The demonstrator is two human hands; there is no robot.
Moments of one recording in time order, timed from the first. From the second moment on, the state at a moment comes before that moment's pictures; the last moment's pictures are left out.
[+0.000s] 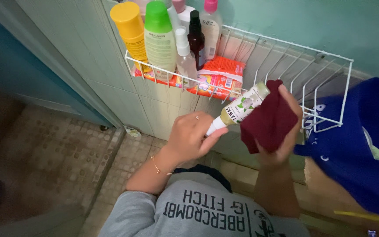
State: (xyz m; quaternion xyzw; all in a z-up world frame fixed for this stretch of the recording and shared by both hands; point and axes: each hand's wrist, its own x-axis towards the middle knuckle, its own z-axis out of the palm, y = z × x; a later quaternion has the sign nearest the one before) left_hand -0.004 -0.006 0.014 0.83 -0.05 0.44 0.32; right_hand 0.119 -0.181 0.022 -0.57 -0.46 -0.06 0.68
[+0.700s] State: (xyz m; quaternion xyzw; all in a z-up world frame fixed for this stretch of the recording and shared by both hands) left_hand -0.009 0.000 0.012 0.85 -0.10 0.40 0.34; right_hand 0.136 -0.192 0.010 -0.60 -0.45 -0.13 0.66
